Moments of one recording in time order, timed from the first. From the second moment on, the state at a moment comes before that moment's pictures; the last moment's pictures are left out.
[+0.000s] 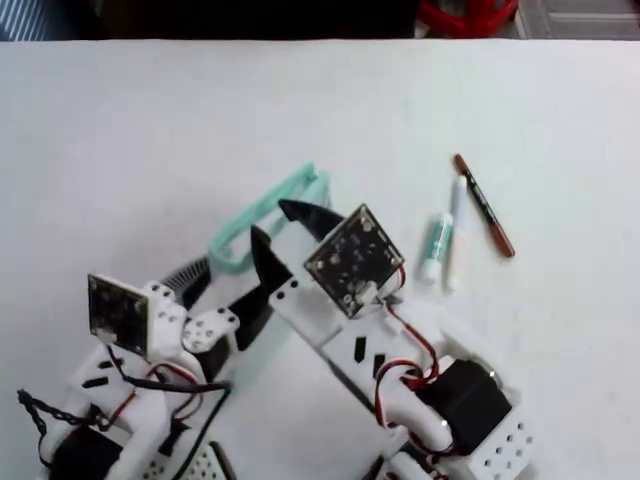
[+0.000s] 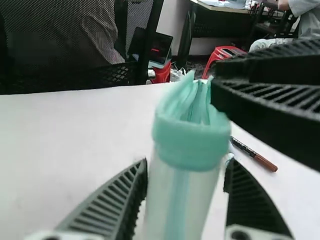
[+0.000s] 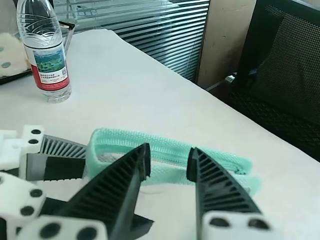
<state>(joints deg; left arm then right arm) 21.7 -104.5 66.5 61.8 9.3 -45.5 -60.6 39.7 53.6 10.2</state>
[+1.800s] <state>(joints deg) 27.9 -104.5 68.9 60.4 -4.1 6.8 -12.9 23.3 54.2 27.7</state>
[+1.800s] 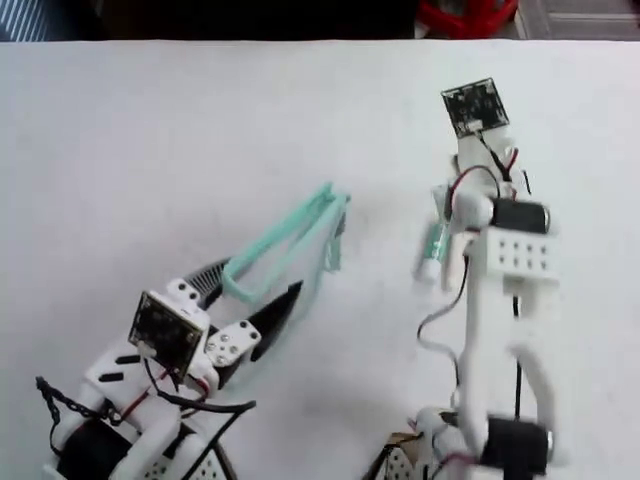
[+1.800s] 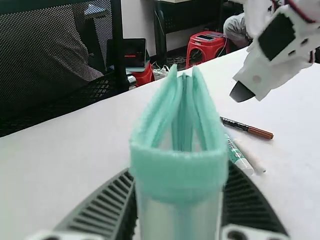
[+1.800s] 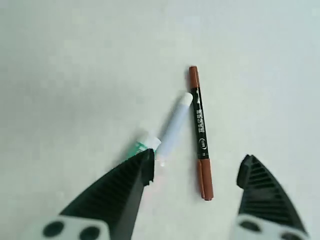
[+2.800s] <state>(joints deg) 27.9 -104.5 72.5 58.7 -4.2 12.5 62.4 -57.3 78.6 38.6</state>
